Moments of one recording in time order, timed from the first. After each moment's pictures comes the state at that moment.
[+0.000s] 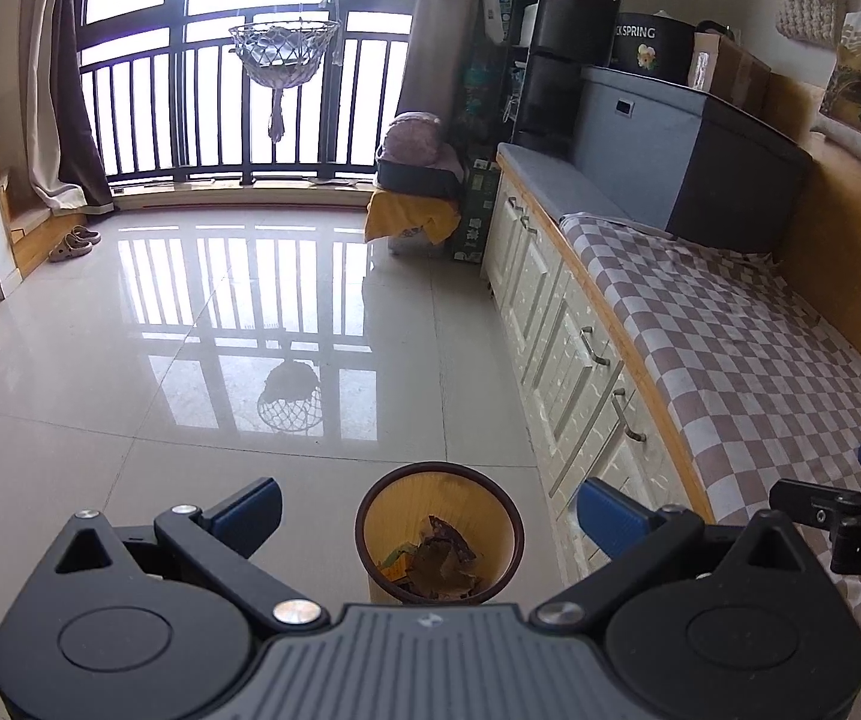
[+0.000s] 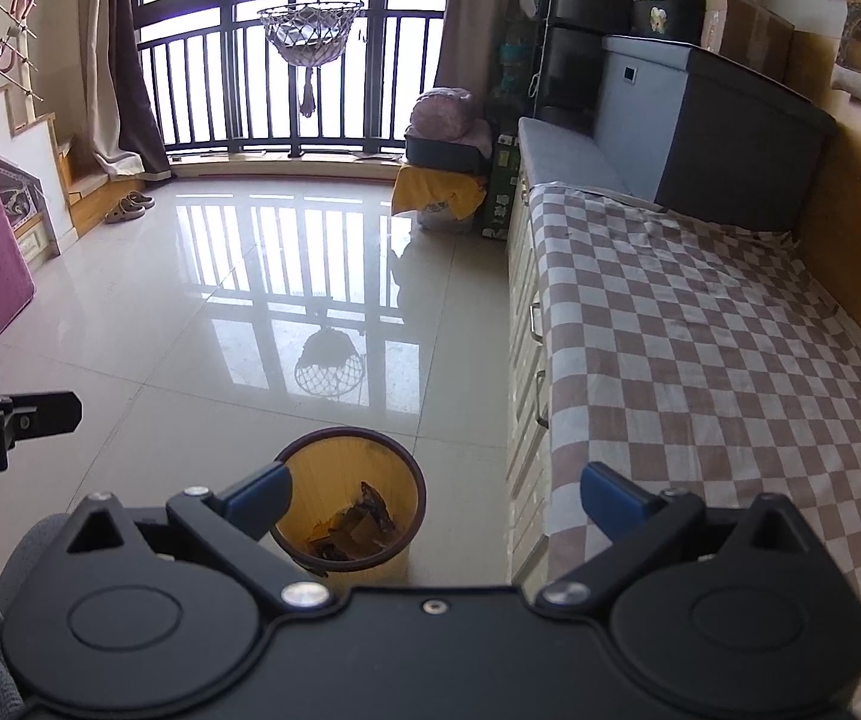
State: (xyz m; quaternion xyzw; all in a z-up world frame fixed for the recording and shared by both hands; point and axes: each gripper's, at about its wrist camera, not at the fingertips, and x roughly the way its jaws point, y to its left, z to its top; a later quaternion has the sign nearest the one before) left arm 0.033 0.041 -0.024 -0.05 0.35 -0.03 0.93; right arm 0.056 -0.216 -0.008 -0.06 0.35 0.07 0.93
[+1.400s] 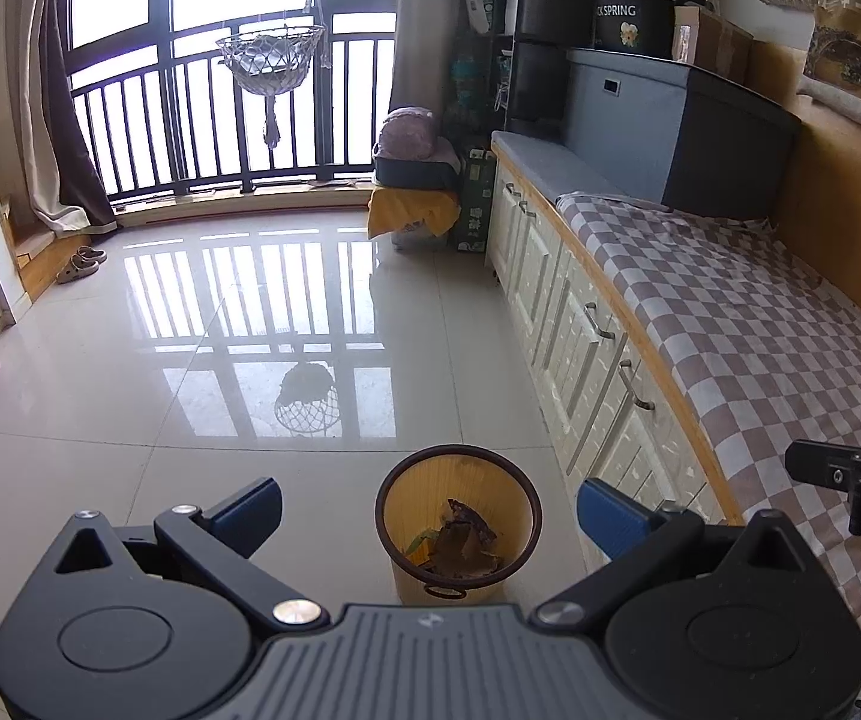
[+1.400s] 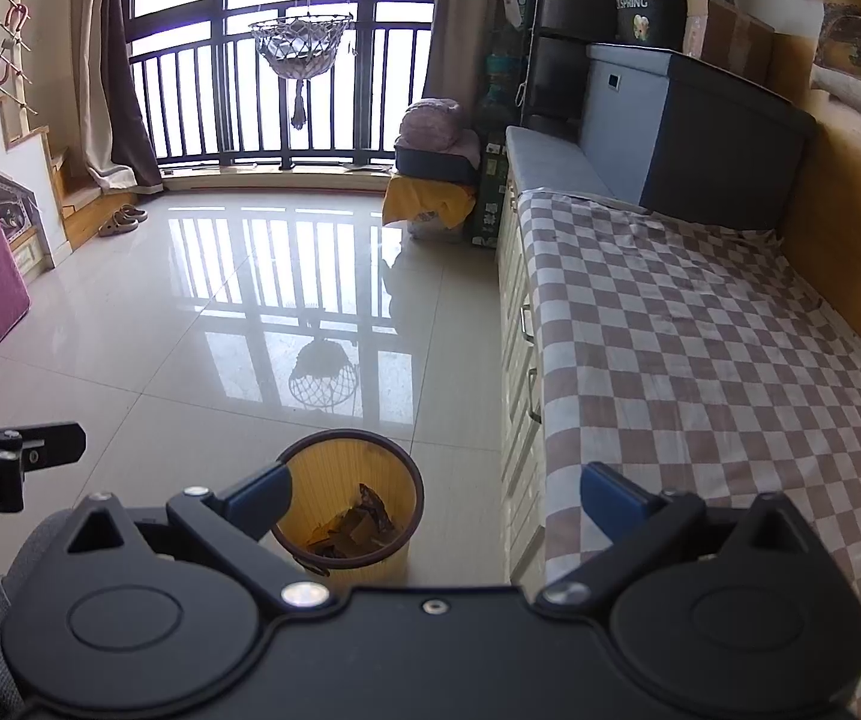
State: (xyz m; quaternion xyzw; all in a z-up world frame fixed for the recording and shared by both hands) left arm 0.013 0.034 -0.026 -0.01 0.36 -0.03 0.93; right arm 0.031 -0.215 -0.004 -0.06 0.34 0.06 0.93
